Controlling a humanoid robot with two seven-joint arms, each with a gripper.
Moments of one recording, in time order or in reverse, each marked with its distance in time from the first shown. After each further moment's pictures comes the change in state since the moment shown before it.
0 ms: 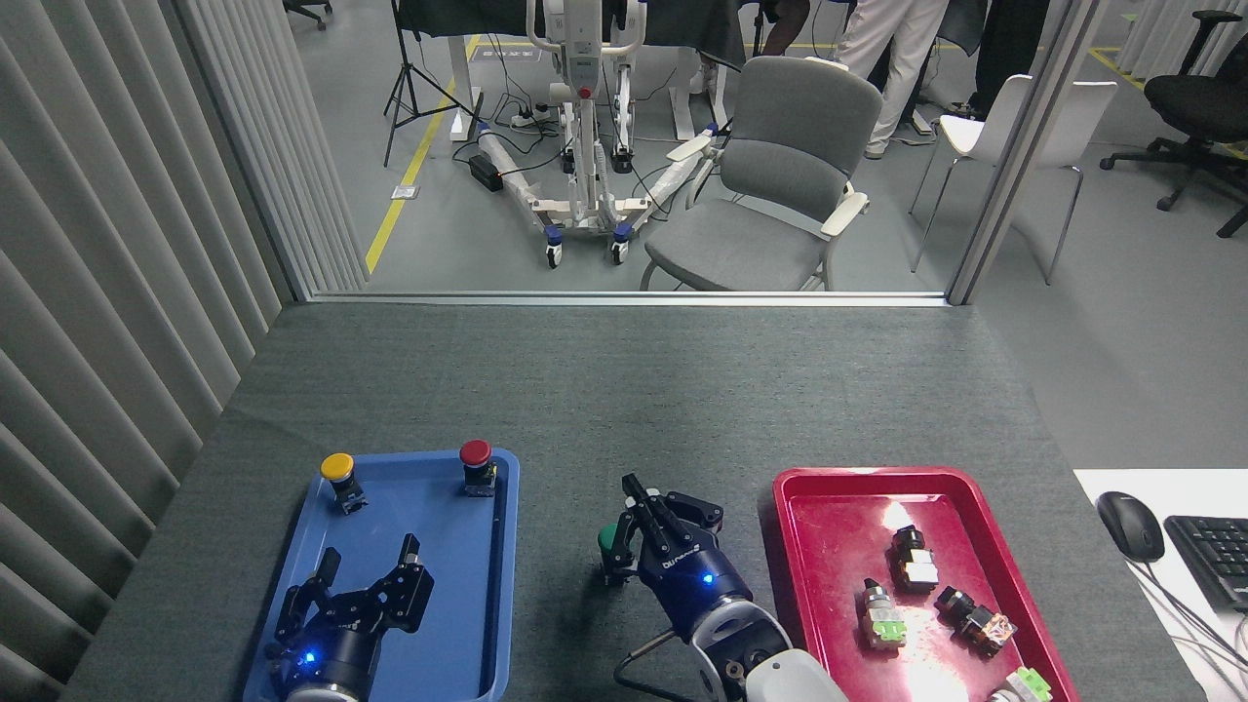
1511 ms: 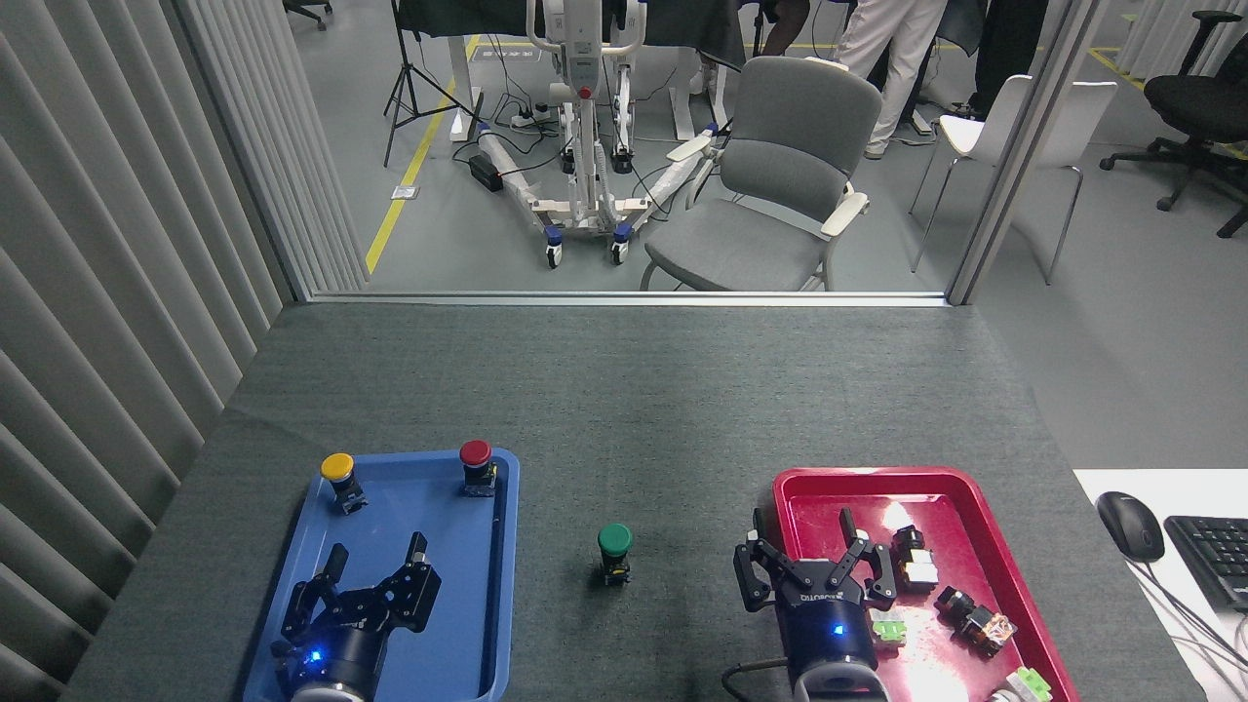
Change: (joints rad) left arm 0.000 -0.001 -0.014 -0.009 -0.007 -0.007 0.006; right arm 0.188 -0.064 -0.229 -0.095 0.000 0.204 -0.142
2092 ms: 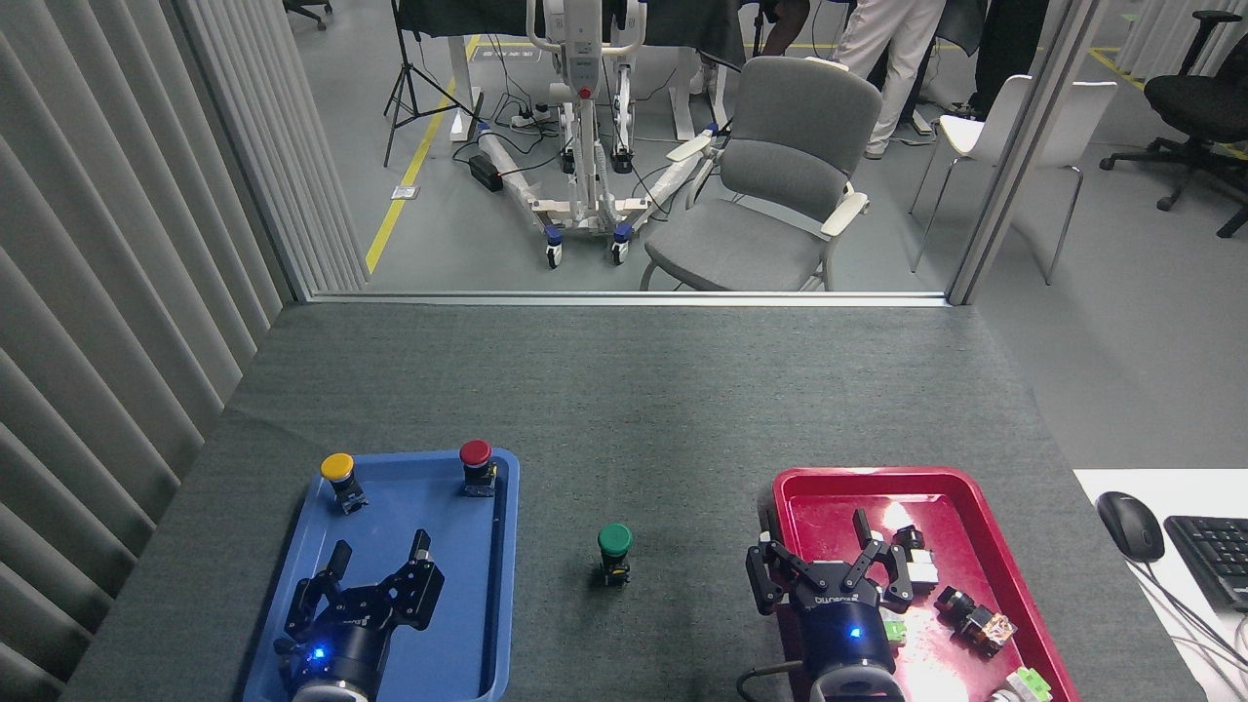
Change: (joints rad) left arm -0.002 -0.001 -0.006 -0.009 0.000 0.000 0.000; right arm 0.040 -0.032 -0.004 -0.100 0.000 0.000 0.055
